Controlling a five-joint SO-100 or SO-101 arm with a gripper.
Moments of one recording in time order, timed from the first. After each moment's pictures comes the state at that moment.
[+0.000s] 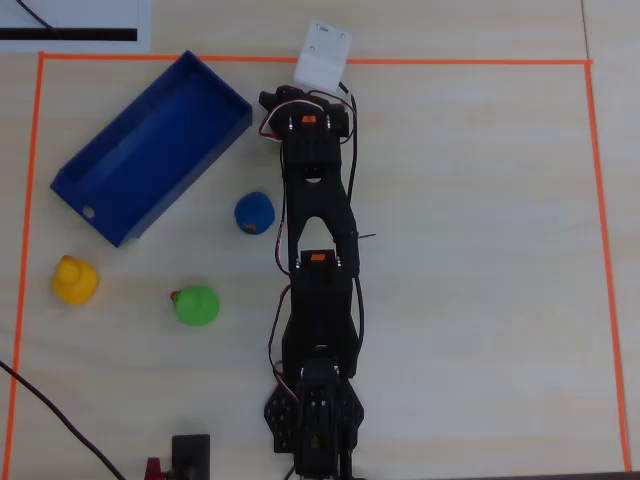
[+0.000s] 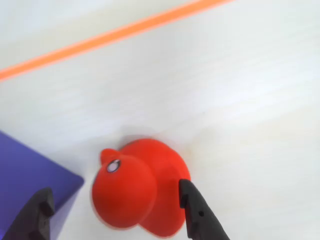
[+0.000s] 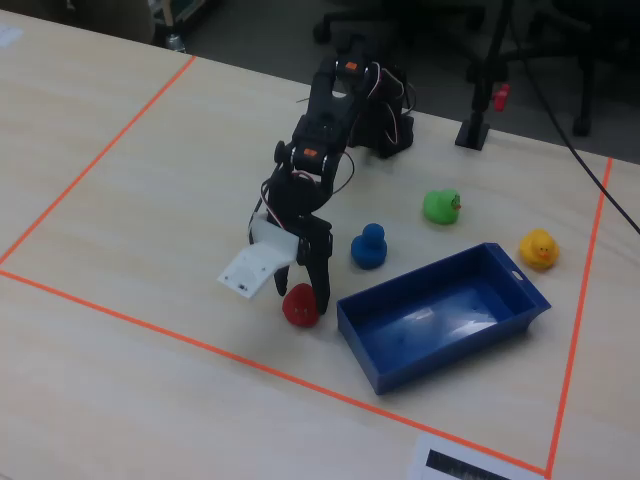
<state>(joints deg) 1.8 58.0 65.3 50.4 -68.0</state>
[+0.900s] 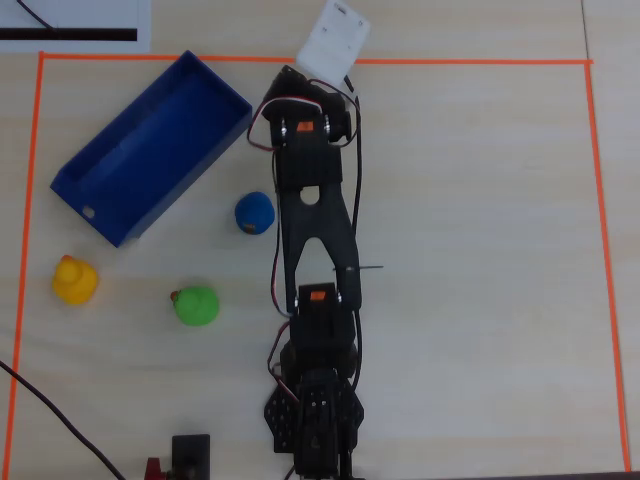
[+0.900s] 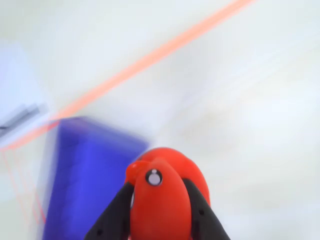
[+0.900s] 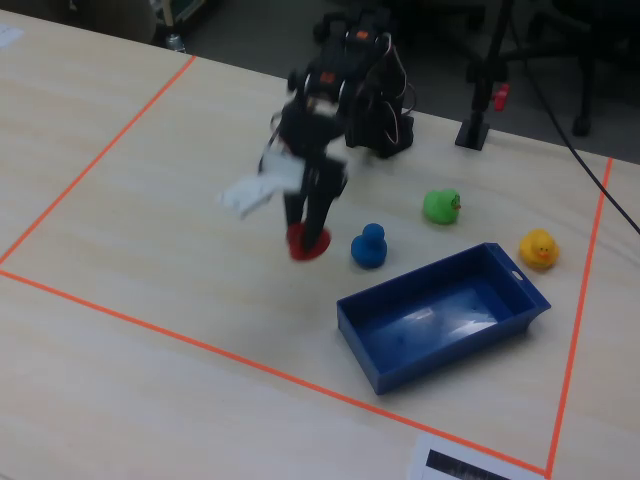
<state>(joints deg) -2.5 78.8 60.3 66.6 -51.2</state>
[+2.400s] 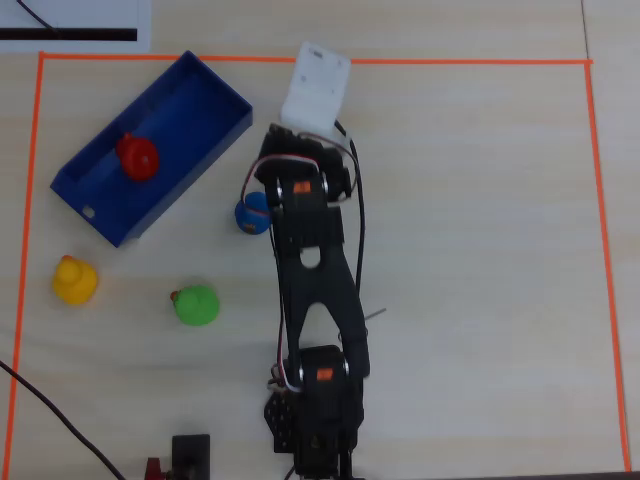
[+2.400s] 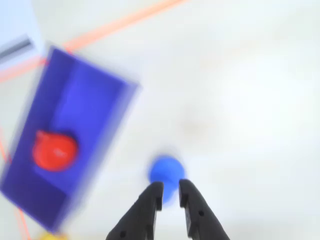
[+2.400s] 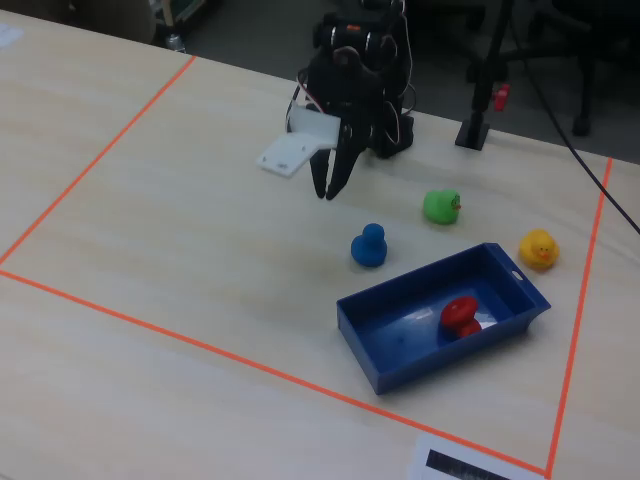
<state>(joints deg) -2.3 108.3 93.3 69.3 -63.2</state>
